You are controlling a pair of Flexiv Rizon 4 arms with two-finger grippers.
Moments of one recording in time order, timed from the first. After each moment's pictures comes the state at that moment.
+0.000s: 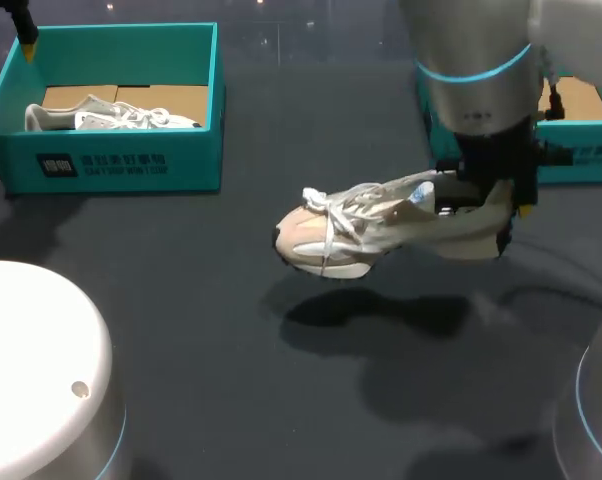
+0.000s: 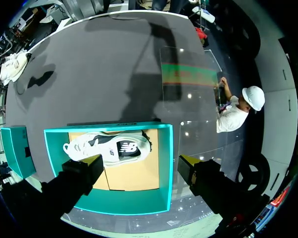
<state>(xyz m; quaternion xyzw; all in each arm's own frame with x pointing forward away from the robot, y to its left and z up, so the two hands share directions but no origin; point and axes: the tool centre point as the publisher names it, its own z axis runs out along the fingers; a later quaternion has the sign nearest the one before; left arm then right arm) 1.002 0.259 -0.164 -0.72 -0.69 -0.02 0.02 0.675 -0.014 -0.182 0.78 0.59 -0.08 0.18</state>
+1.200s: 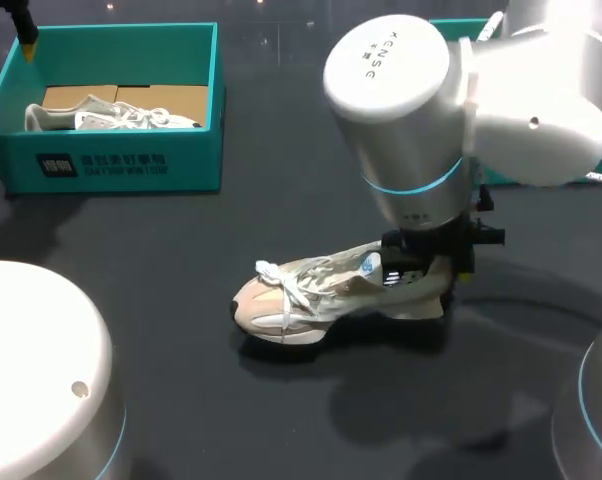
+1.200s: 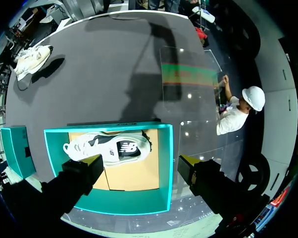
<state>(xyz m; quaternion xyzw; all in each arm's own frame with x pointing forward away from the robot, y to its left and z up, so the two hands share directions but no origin) 1.002 0.259 -0.164 -0.72 -0.69 -0.02 0.02 0.654 0.036 -0.270 0.77 0.62 -0.06 0.17</state>
